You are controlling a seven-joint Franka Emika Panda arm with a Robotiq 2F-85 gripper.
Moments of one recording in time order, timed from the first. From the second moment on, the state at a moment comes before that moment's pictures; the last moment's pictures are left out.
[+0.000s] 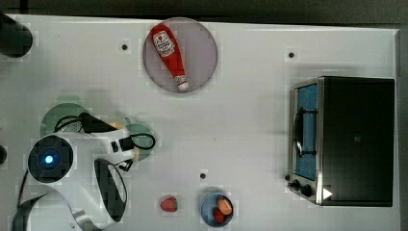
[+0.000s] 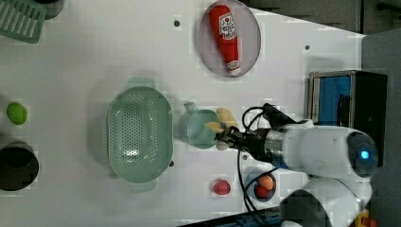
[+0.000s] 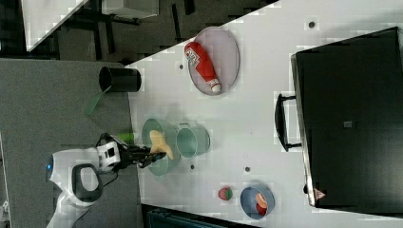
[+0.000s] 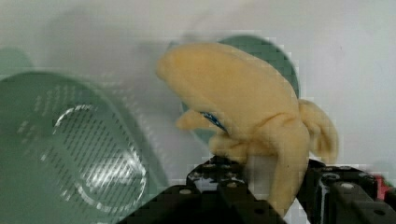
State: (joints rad) arm 0.06 0.02 0.46 -2.34 0.02 0.73 0.19
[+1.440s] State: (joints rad) arm 0.08 0.00 0.34 -2.26 0.01 0.64 0.25
